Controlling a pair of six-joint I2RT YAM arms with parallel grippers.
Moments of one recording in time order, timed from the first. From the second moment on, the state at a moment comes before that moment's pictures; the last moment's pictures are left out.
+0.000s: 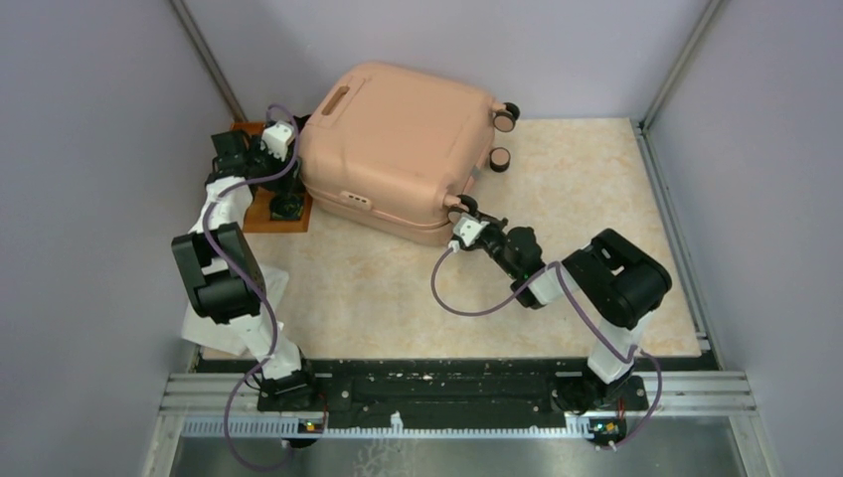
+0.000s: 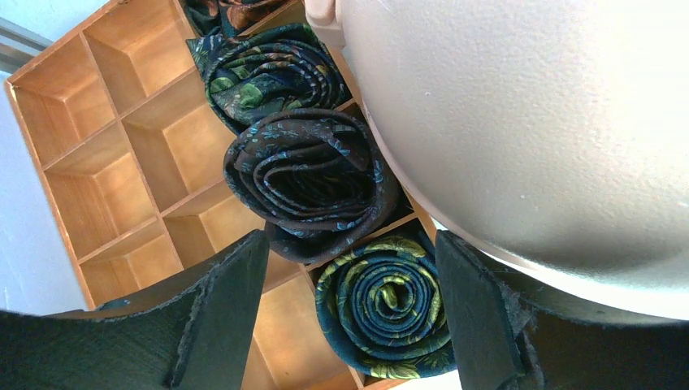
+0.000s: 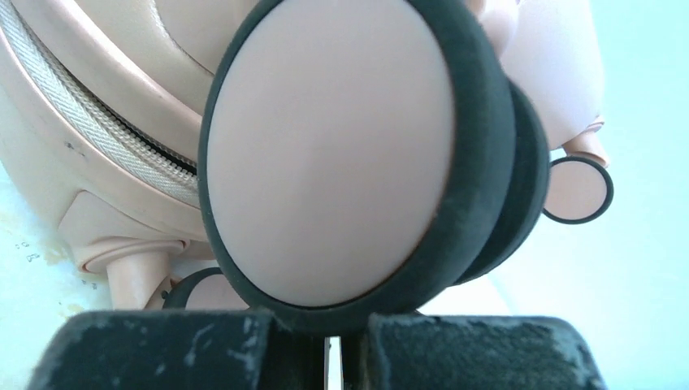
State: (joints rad) left arm 0.28 1.81 1.40 -0.27 0.49 0.63; right arm 0.63 1.81 0.55 1.25 -0.03 -0.79
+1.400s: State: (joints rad) left arm 0.12 1.66 1.21 -0.35 0.46 0.66; right arm 1.05 1.72 0.42 1.37 0.30 -0.37
